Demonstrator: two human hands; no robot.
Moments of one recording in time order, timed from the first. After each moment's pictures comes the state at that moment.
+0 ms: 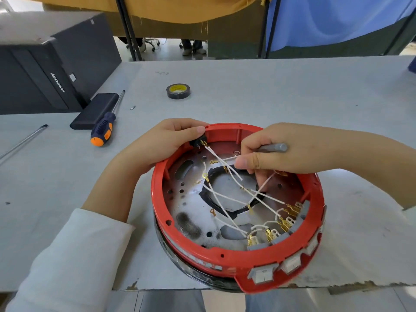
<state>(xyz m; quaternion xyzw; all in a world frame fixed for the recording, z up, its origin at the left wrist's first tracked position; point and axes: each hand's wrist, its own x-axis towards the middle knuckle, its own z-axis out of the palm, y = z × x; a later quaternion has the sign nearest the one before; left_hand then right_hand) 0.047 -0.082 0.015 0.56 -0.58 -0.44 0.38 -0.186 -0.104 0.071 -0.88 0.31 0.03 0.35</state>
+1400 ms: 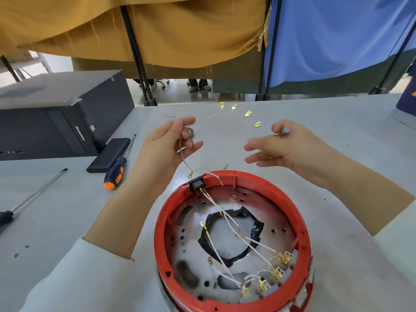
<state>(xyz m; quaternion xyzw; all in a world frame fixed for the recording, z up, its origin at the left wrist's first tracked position) 0.024 -0.094 0.074 0.44 -0.41 -0.44 0.67 -0.196 -0.151 0.085 -0.61 0.38 -0.37 0.59</state>
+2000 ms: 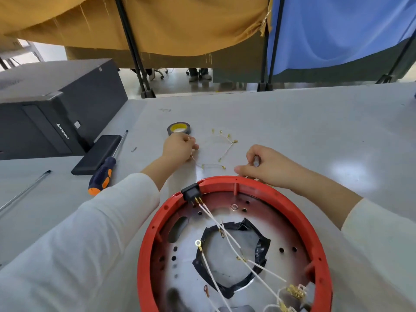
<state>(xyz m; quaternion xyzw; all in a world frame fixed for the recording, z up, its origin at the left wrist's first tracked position) 0.062 -0.230 -0.007 0.75 -0.48 -0.24 0.39 -0.168 -0.211 0.013 -0.74 0.46 -0.22 0.43</state>
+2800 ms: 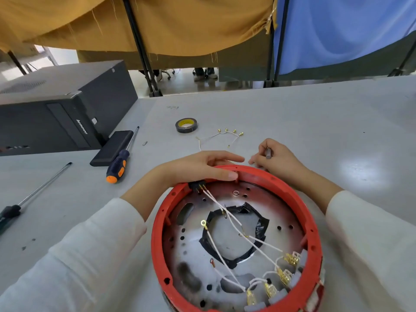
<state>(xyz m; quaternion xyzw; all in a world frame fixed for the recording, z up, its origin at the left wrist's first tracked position) 0.022 -0.131 0.033 0.53 -0.66 -0.50 0.20 -0.180 -0.204 -0.008 -0.69 0.47 -0.33 0.44</state>
